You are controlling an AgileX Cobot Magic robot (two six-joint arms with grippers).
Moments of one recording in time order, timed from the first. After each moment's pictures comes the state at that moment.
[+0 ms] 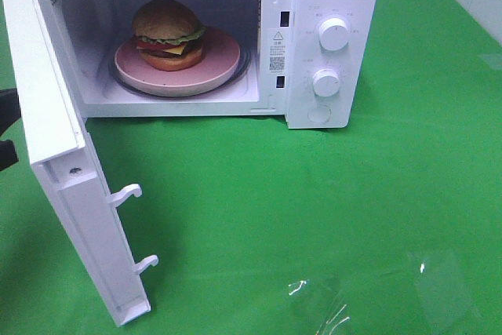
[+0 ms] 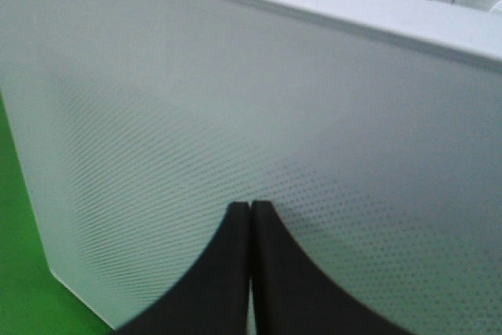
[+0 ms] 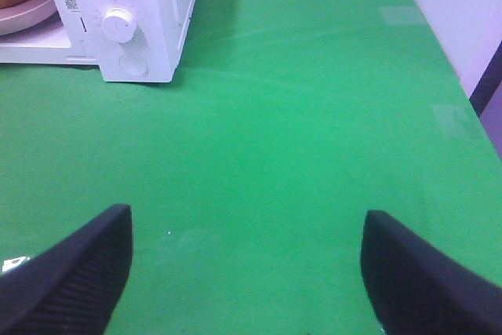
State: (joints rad) left arm 0.00 1.42 -0.25 0.66 -0.98 -0.37; right arm 0.03 0.00 -0.51 -0.02 1.00 0.03
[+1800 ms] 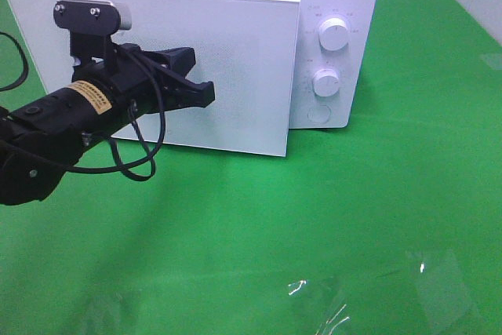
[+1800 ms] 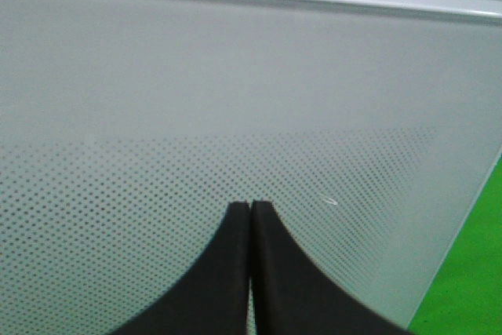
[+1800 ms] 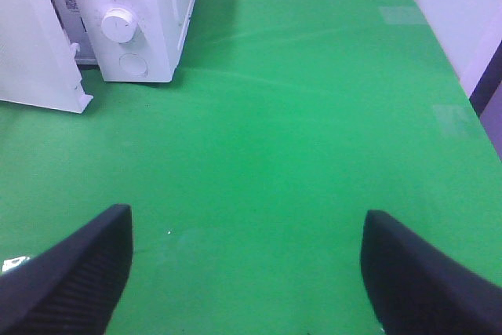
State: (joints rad) left arm -0.62 1.86 -0.71 -0.08 -0.95 -0.10; right arm 0.03 0.00 -0.51 -0.02 1.00 0.03
